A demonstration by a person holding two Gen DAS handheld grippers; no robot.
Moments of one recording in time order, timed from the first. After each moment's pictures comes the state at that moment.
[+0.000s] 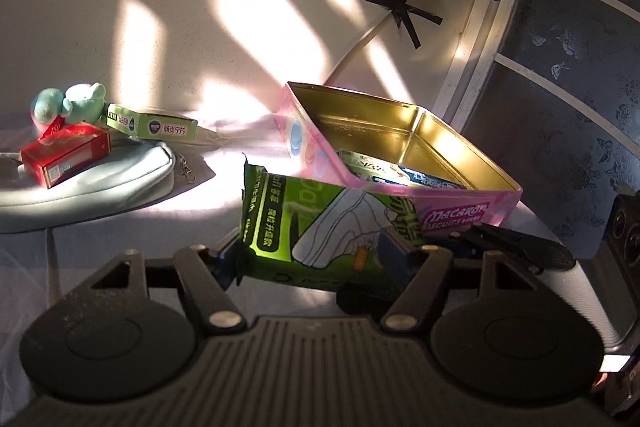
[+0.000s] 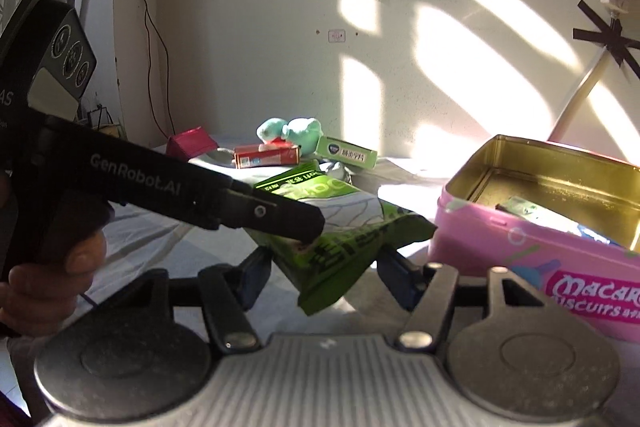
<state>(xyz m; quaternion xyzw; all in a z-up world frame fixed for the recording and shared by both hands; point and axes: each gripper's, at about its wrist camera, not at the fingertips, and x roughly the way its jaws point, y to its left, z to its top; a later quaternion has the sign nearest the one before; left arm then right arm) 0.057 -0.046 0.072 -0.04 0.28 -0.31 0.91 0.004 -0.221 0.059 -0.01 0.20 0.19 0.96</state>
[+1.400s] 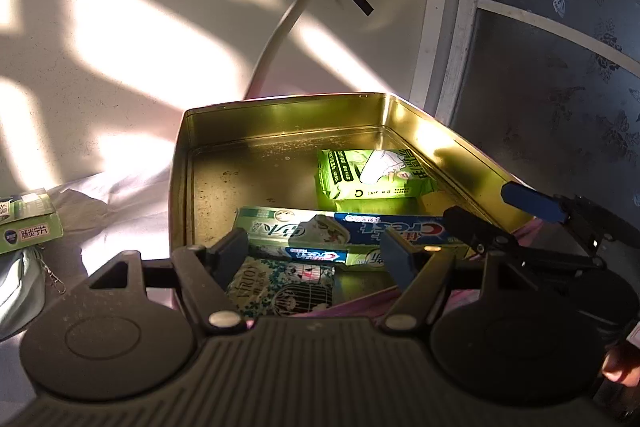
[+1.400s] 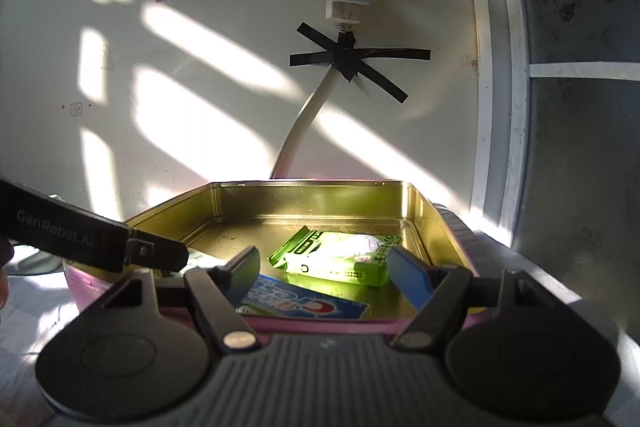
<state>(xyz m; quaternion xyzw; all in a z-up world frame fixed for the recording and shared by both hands) 0.107 -0.209 0.073 0.06 0.28 -0.31 0.91 0.018 -0.379 0.056 0.04 0.15 -0.09 0.98</state>
